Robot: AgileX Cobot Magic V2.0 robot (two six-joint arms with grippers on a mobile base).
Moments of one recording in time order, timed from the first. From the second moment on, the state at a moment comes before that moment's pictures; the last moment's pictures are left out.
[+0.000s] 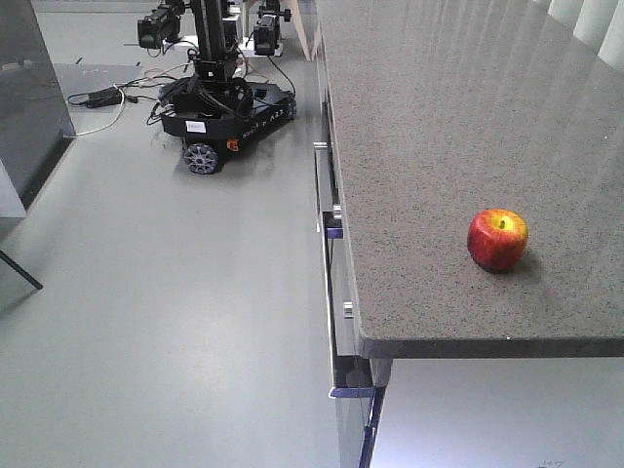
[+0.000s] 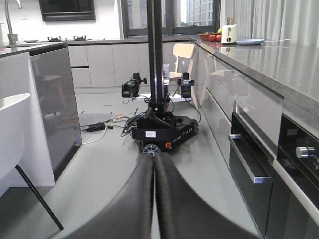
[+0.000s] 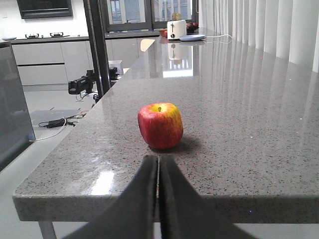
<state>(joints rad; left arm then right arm) 0.05 -0.01 0.02 0.26 0.08 -0.29 0.05 0.00 0.03 0.09 0.07 -0.01</state>
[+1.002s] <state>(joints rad) 0.05 -0.01 0.02 0.26 0.08 -0.29 0.05 0.00 0.03 0.09 0.07 -0.01</state>
